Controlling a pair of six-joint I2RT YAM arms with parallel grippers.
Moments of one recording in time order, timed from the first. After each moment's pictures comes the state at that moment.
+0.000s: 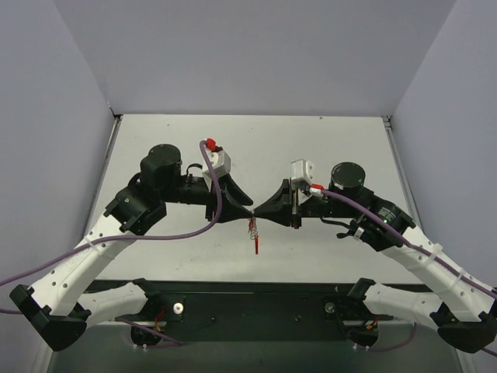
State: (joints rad) left arm -0.71 1.08 1.24 -0.37 0.85 -0.07; right arm 0.84 0.98 1.15 -0.35 -0.61 -0.16
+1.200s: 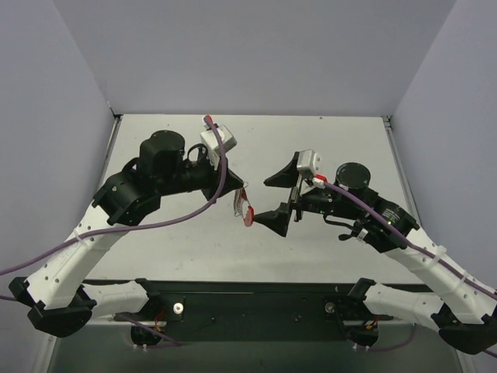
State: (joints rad) left arm -0.77 1.15 1.52 -0.70 0.35 -0.08; right arm 0.84 0.95 1.16 -0.33 -0.43 -0.08
